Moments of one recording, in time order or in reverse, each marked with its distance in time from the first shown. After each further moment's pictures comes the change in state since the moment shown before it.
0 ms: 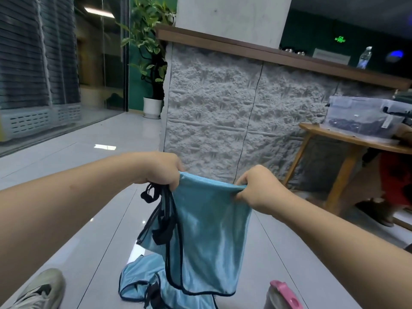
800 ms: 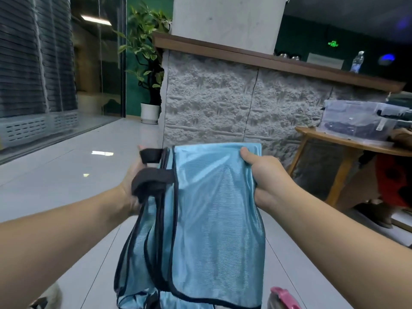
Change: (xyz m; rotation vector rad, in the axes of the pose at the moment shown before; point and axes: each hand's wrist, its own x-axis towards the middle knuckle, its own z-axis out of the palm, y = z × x) left_hand -0.025 -0.016 0.026 -1.585 0.003 0.183; right_hand 0.000 -0.033 -0.022 1.389 0.084 0.322
